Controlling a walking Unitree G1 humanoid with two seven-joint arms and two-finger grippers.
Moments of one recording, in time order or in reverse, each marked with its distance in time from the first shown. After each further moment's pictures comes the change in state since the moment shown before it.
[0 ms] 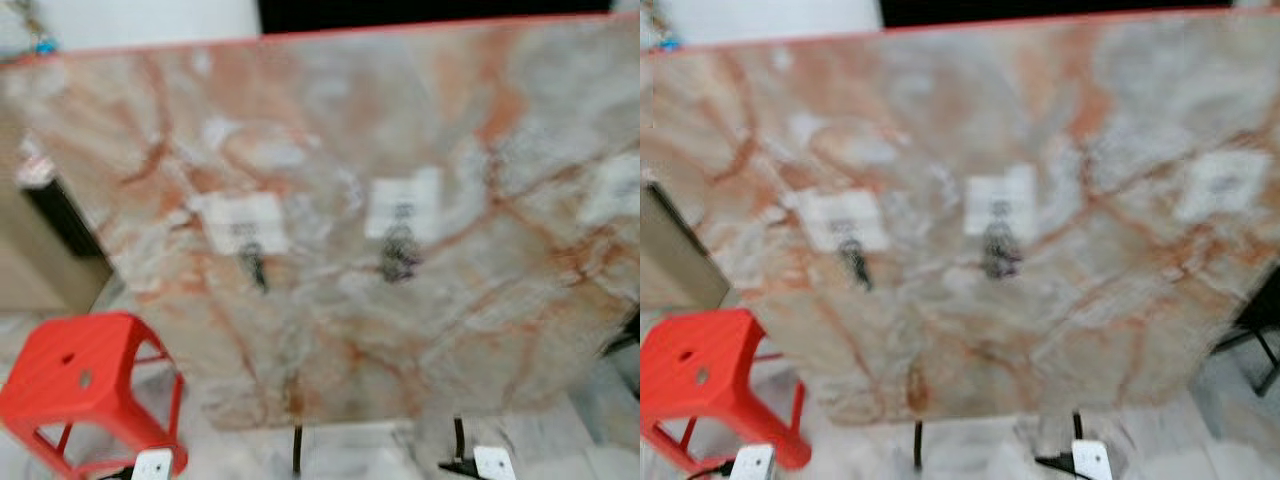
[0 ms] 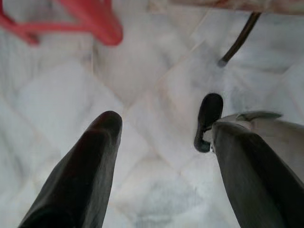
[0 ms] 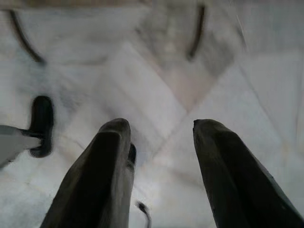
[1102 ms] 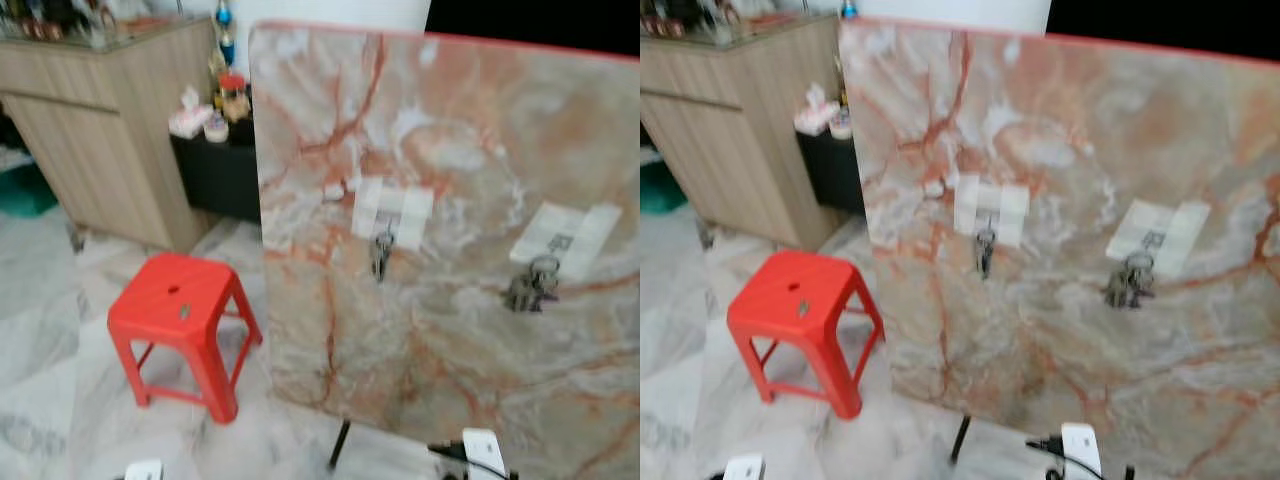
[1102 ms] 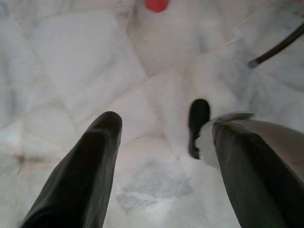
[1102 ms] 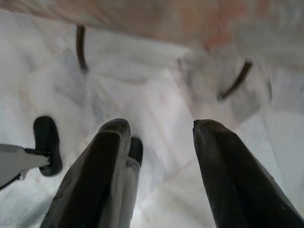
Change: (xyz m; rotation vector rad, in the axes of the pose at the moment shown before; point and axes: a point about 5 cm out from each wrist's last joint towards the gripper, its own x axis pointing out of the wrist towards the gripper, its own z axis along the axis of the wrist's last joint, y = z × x) left arm 0.000 -0.011 -0.009 -0.058 0.020 -0.014; right arm -0.001 -0.013 0.001 0.046 -0.008 -0.031
